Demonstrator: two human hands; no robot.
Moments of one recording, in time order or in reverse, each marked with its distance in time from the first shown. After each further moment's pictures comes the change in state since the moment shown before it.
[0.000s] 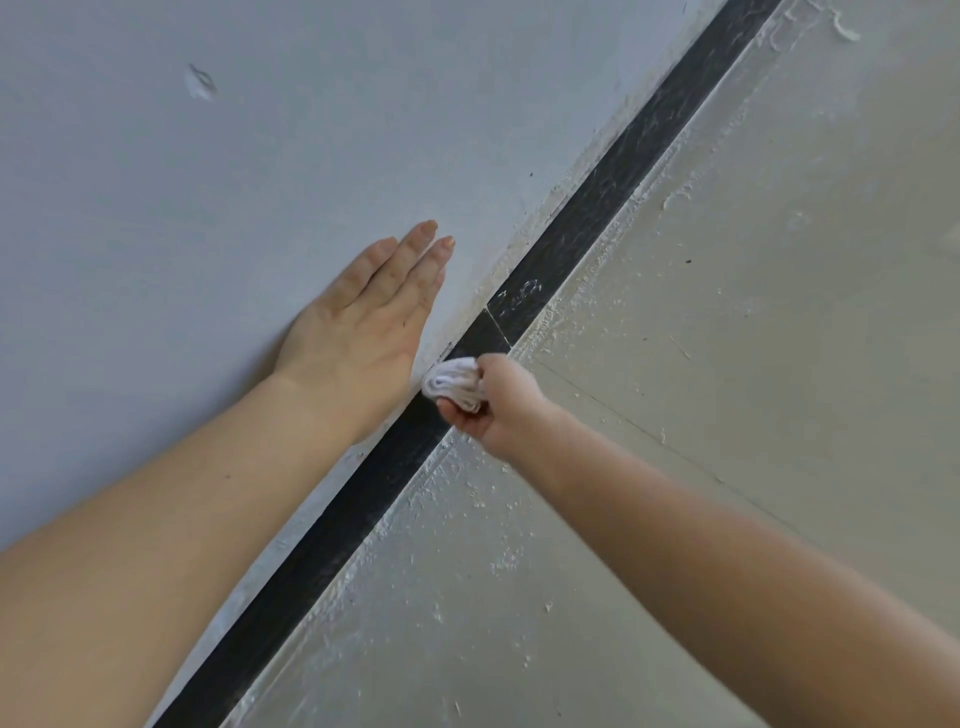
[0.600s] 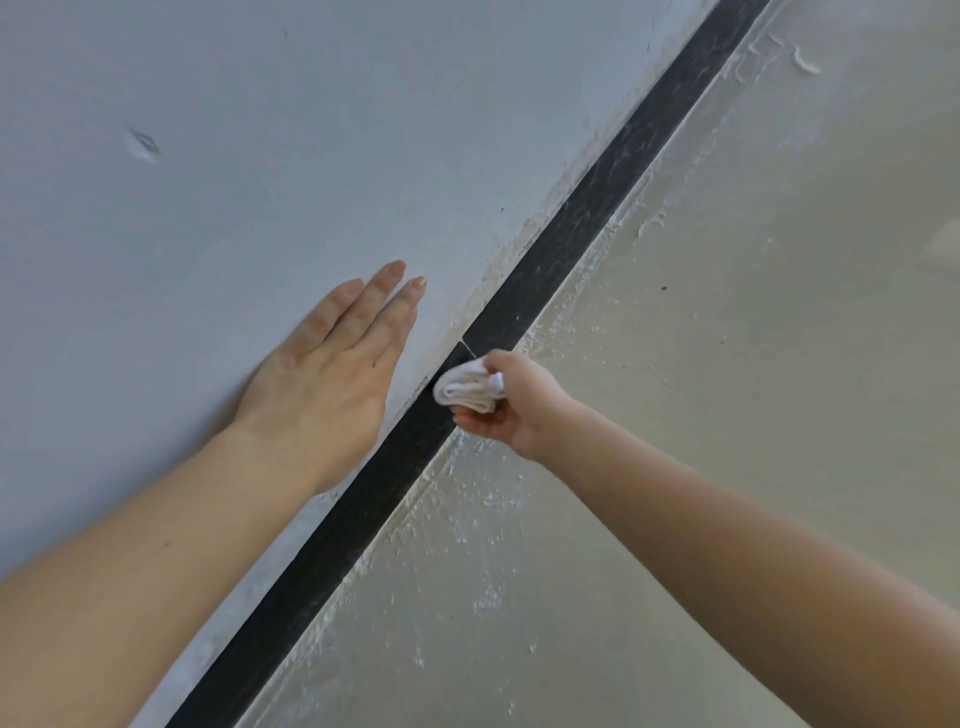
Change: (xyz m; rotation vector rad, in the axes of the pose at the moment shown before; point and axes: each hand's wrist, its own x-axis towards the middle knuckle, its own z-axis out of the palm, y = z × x) left_hand -0.001 0.001 0.001 -0.106 0.078 0.018; right_hand 0.007 -0.040 -0.026 -0.165 -0.036 -0.148
